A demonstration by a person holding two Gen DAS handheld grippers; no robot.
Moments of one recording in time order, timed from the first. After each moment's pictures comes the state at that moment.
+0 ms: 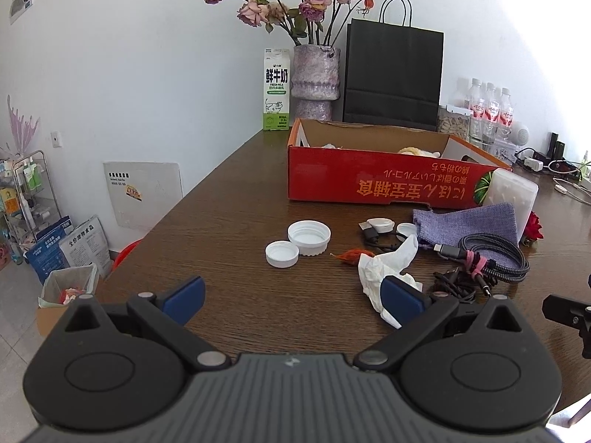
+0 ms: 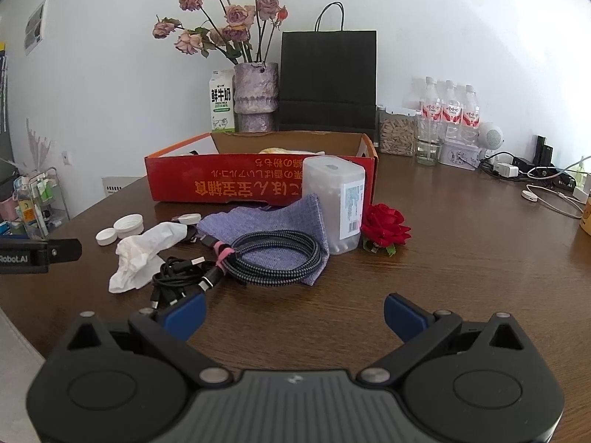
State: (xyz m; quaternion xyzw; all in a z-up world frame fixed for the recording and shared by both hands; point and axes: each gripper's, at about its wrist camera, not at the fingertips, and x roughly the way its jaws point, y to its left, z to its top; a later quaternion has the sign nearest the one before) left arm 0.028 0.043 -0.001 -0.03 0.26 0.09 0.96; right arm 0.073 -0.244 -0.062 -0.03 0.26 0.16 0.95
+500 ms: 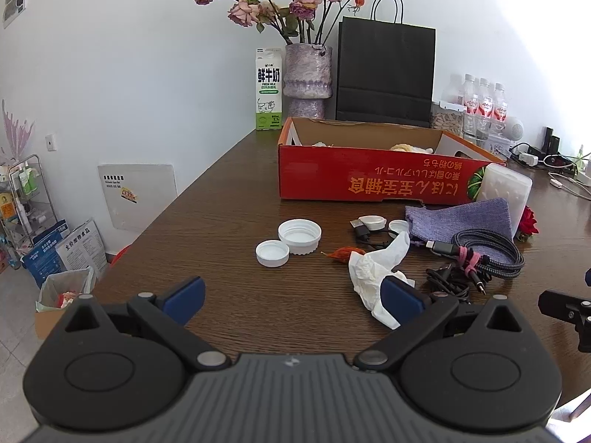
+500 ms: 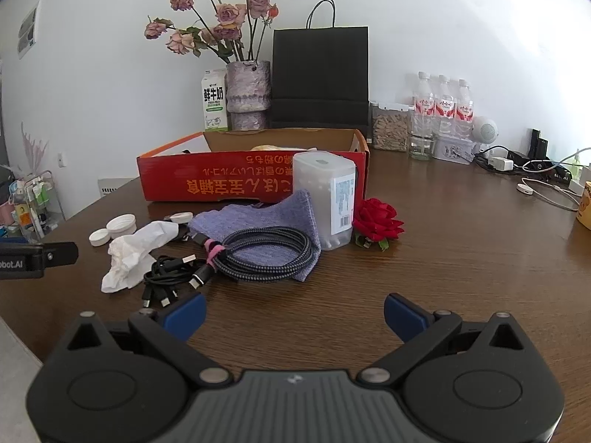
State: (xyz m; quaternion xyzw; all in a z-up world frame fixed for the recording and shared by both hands) left arm 0.031 0.036 -0.002 -0.02 0.26 0.08 0.96; right arm 0.076 -0.248 -0.065 -0.02 0.26 0.15 0.95
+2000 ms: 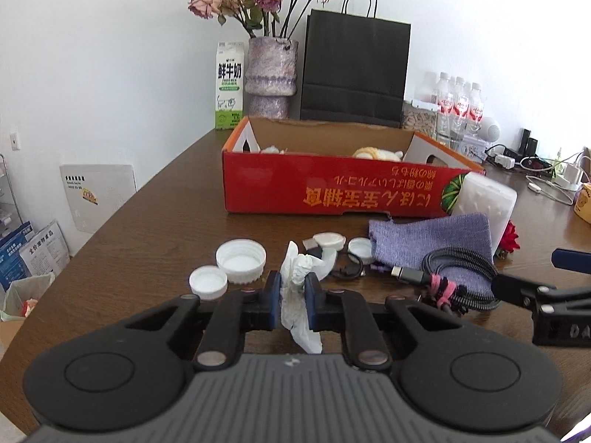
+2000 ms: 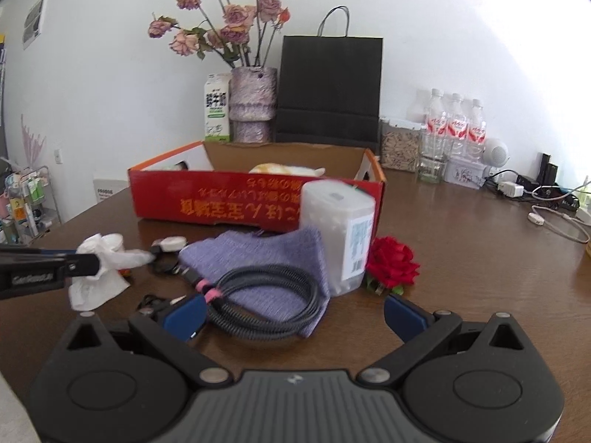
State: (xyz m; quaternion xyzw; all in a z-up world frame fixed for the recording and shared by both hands) left arm 0.080 0.019 -0.002 -0.04 0.26 0.03 0.96; right arm 0.118 -0.226 -0.056 -0.05 0.24 0.15 0.96
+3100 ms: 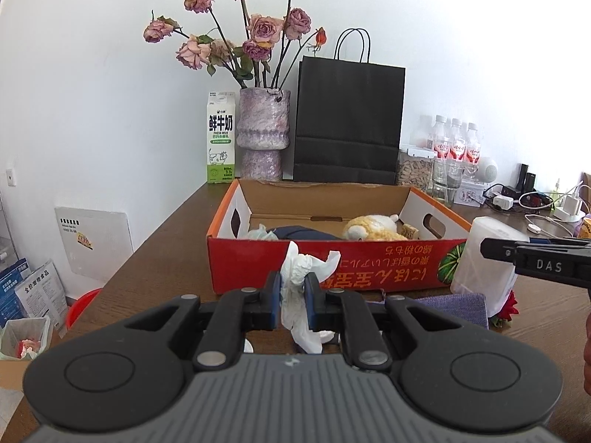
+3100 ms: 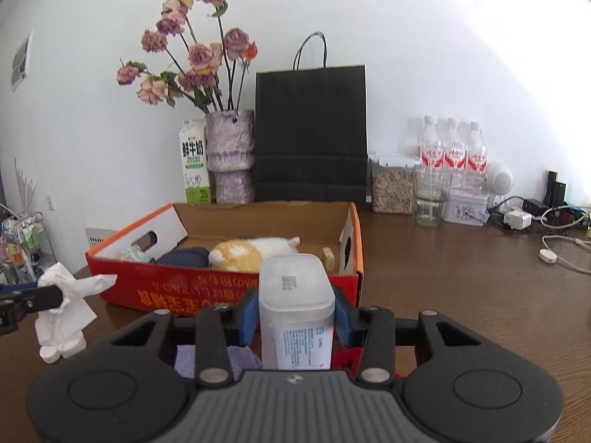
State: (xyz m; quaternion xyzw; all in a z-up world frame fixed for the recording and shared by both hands) left arm 0.113 0.013 0.035 -0.03 0.20 0.03 0.98; right arm 0.201 -0.246 -0.021 0.00 0.20 0.16 0.97
